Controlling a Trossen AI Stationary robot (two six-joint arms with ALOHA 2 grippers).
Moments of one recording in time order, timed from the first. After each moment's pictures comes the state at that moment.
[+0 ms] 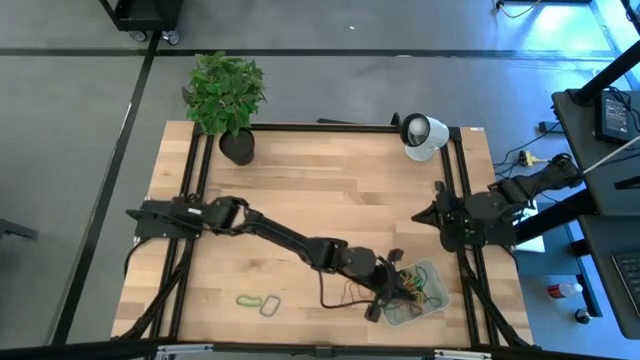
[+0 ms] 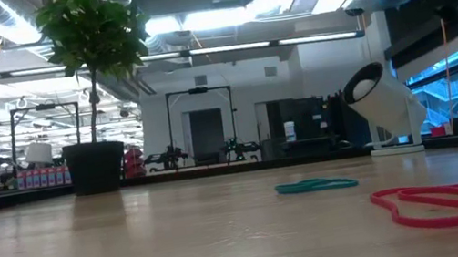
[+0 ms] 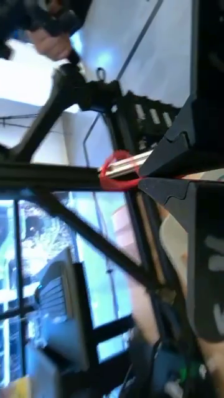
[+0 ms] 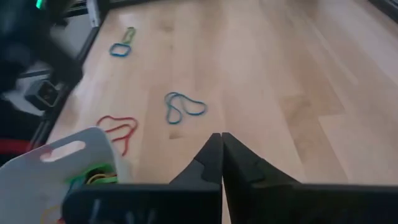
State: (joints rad) left arm -0.30 2.40 1.99 0.29 0.09 0.02; right arm 0.44 0.41 0.50 -0.64 0.34 0.39
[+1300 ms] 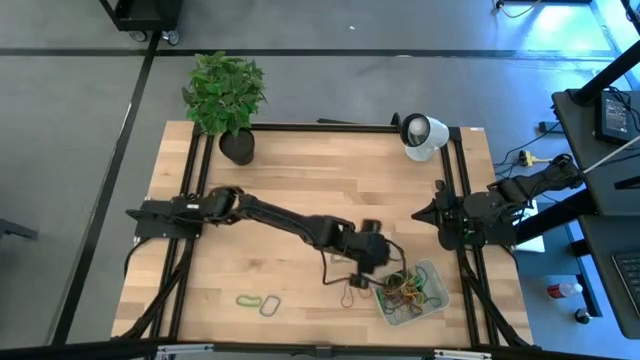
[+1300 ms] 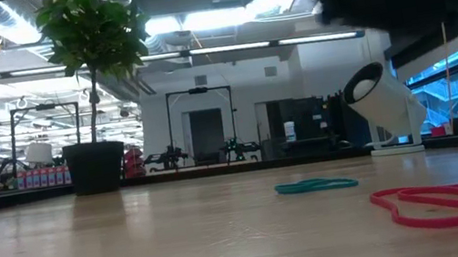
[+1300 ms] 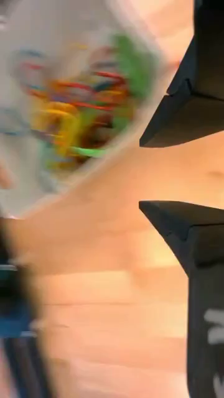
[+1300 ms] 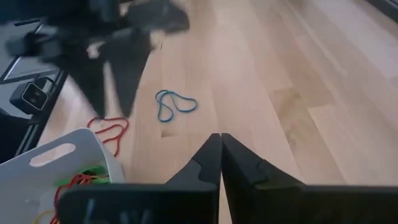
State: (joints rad) left arm -0.23 2.33 2.10 -0.56 -0.12 0.08; right arm 0.43 0.41 0.50 -0.67 0.36 0.42
